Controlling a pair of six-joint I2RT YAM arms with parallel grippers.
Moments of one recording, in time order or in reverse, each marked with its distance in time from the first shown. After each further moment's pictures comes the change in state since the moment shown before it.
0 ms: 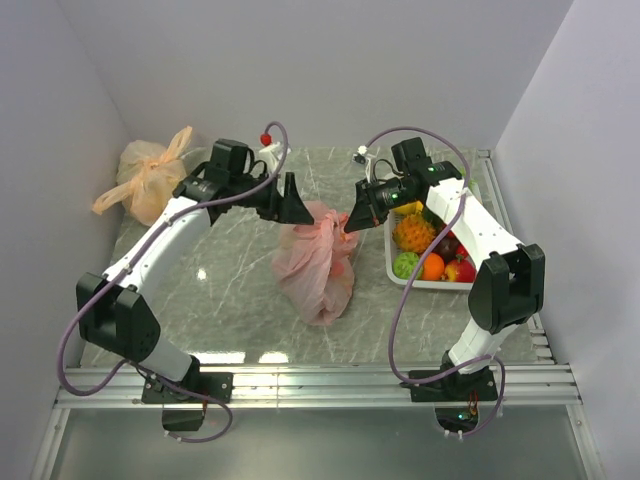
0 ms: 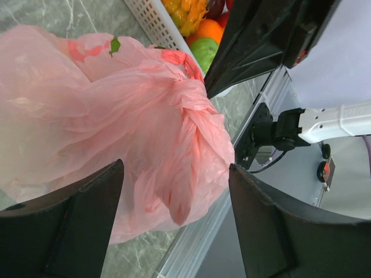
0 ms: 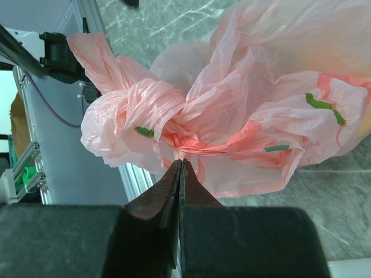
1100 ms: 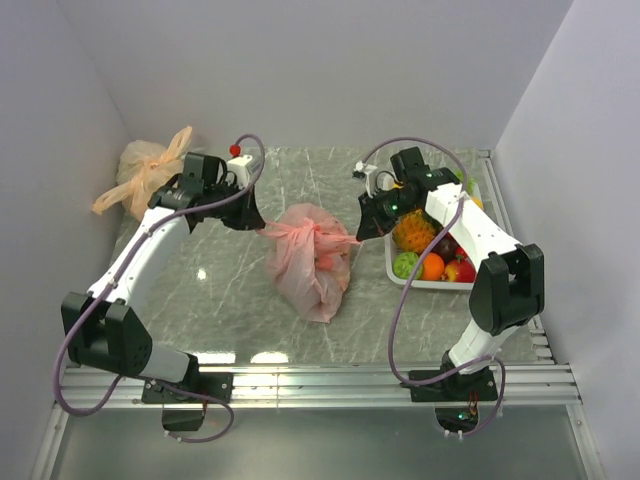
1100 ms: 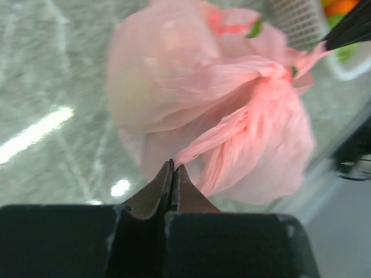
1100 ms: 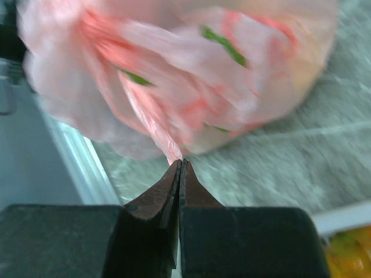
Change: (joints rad) left arm 0.135 -0.079 -0.091 -0.134 -0.227 0.250; right arm -0.006 -0.009 -0.056 -0.038 0.219 -0.147
